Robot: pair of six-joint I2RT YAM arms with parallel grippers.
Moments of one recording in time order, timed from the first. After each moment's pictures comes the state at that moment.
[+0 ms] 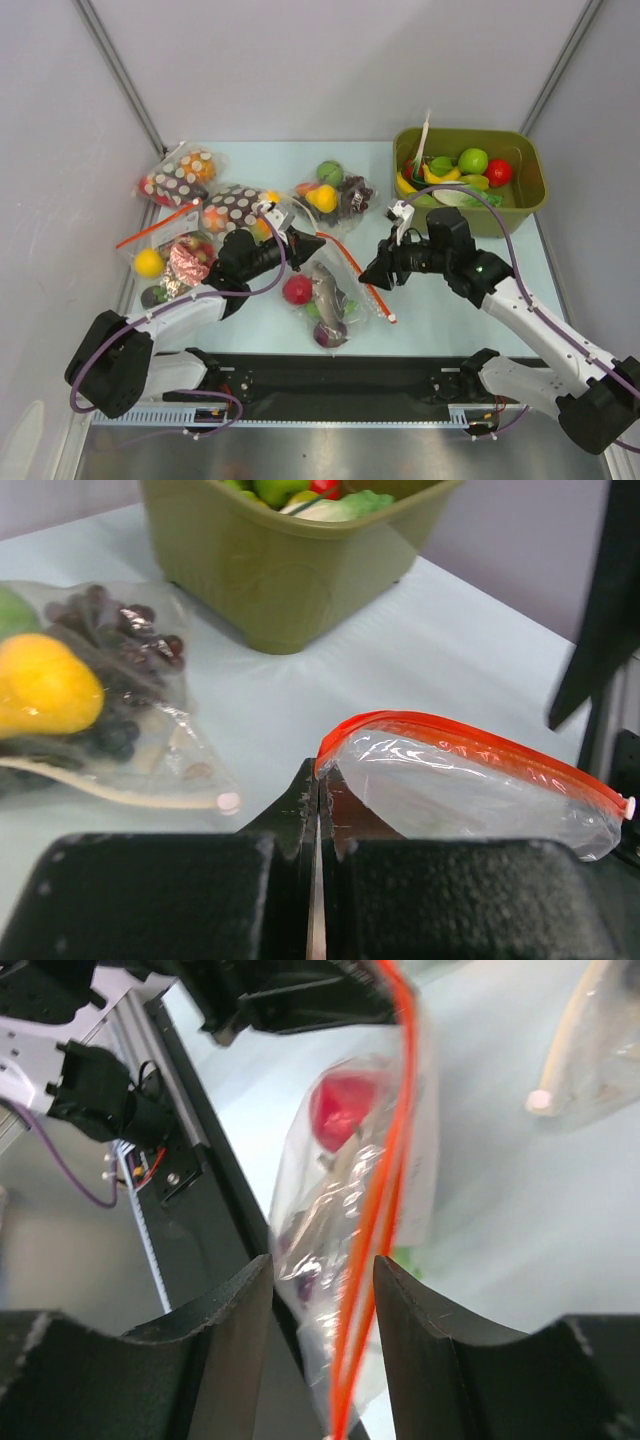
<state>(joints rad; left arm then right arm) -0.56 1.20 0.50 0.67 0.41 -0.22 0.58 1.01 0.87 -0.36 -0.63 0.15</state>
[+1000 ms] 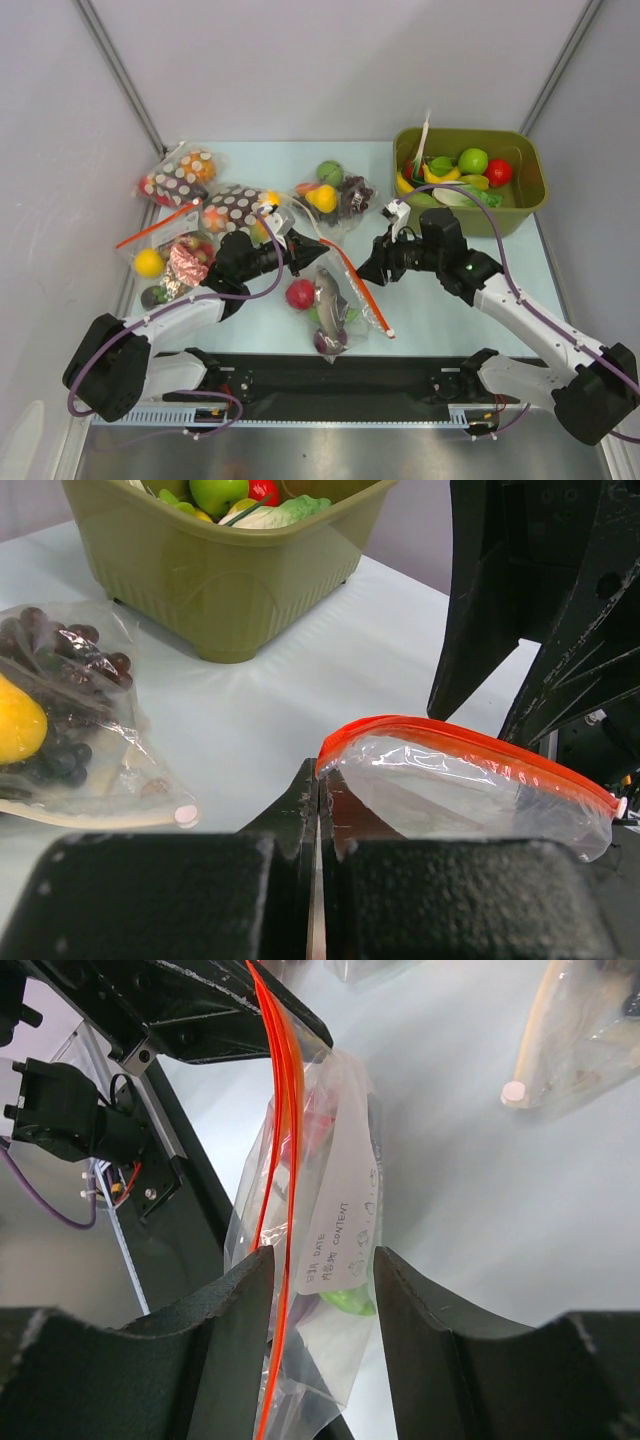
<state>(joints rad) -0.56 1.18 0.49 0.70 0.55 -0.24 0.58 1.07 0.83 -0.25 -0.57 0.20</state>
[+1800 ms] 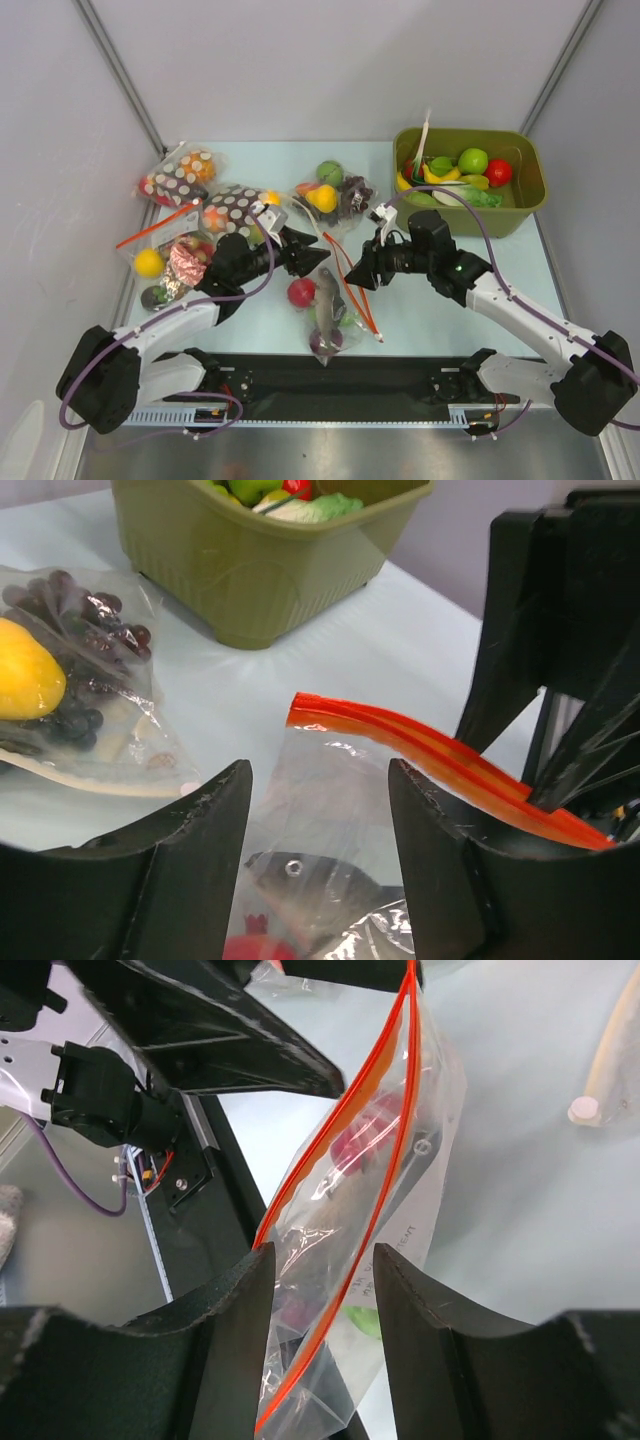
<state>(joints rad) -0.56 1.13 0.49 0.62 0.47 -0.30 0.65 1.11 0.83 -0.18 -0.59 0.24</state>
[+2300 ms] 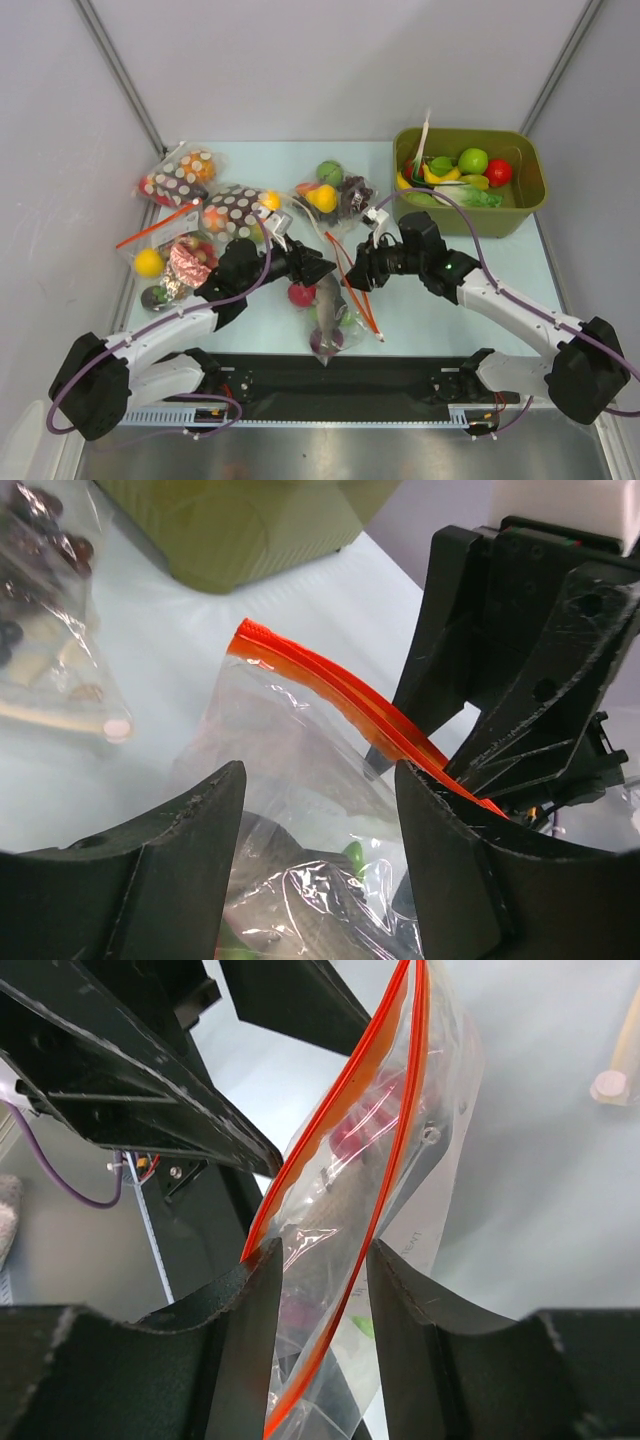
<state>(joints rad) -0.65 1.04 0.49 0.45 0.38 -0.48 0.67 1.18 0.81 -0.13 -0.59 0.25</state>
